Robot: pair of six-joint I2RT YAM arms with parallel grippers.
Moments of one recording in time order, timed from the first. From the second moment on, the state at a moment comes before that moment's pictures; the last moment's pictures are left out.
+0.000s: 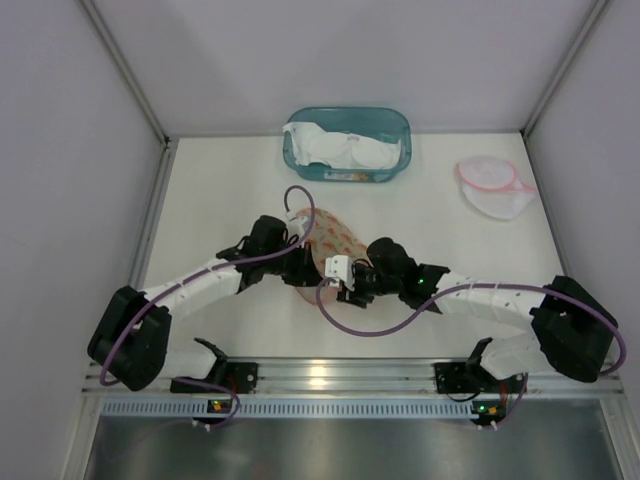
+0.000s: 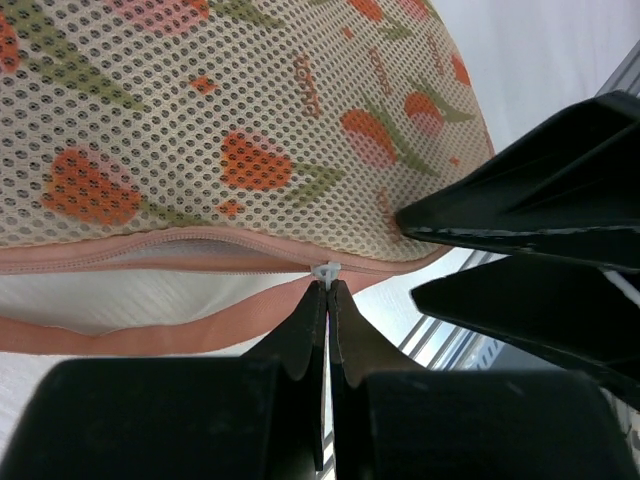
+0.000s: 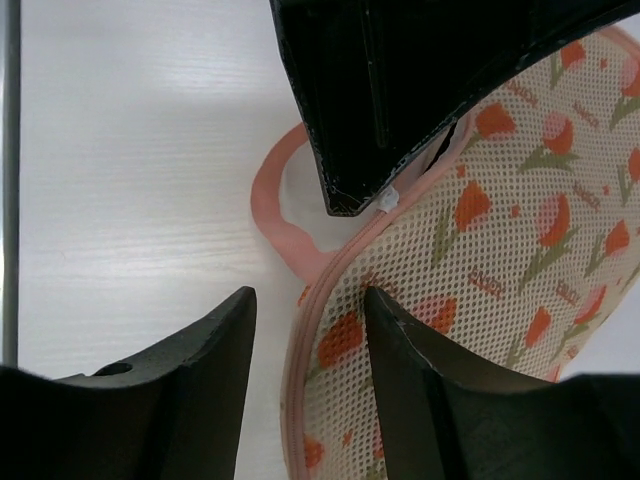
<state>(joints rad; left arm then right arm) -0.56 1.31 0.67 -0.13 0.54 -0.44 0.93 1.30 0.66 0.06 -0.36 -0.50</state>
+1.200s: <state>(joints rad) -0.45 1.32 0.79 -0.34 0.59 -0.34 0.70 1.26 0.64 -0.02 -0.32 -0.71</state>
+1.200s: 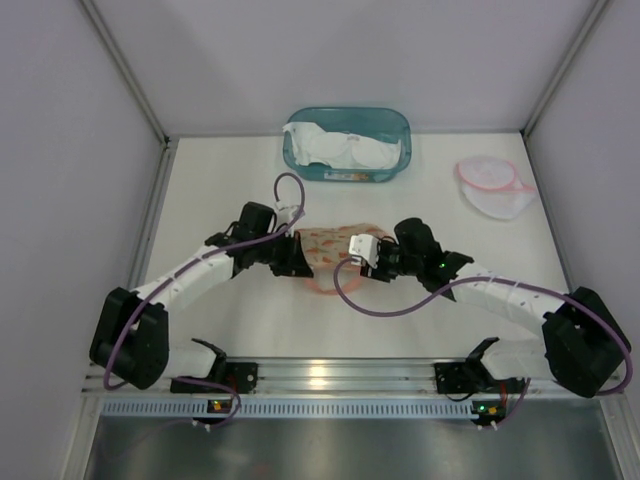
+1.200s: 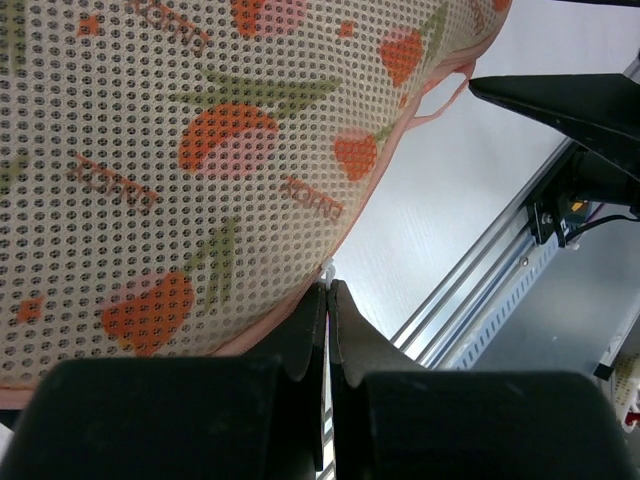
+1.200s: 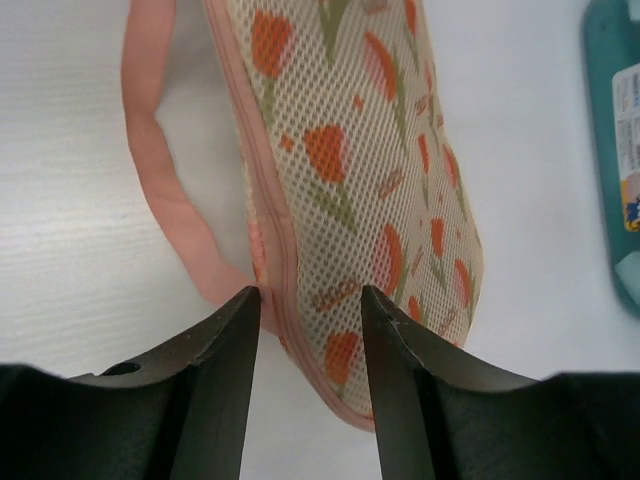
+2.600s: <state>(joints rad) -0.44 1.31 0.79 -0.38 0.67 -0.39 0.90 1.41 0.66 0.25 -0.18 -0.79</state>
